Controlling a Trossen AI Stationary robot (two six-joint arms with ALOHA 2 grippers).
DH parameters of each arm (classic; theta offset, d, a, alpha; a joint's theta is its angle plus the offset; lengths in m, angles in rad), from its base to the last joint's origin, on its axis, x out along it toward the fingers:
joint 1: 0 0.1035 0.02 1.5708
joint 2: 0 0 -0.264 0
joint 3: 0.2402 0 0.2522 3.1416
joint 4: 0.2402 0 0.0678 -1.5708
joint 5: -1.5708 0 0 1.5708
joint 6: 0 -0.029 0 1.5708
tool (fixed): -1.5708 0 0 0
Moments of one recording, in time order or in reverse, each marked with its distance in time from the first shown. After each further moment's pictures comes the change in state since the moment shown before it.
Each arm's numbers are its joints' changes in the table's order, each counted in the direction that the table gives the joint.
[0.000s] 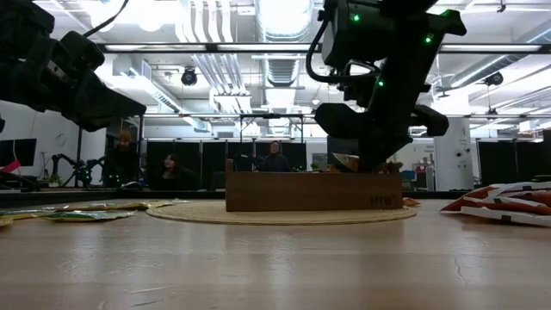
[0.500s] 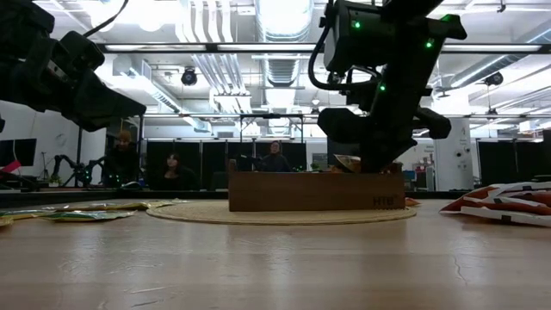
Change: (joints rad) left arm 0.000 0.000 0.000 0.001 0.000 0.000; right arm -0.006 0.000 -0.016 -0.002 -0.002 -0.005
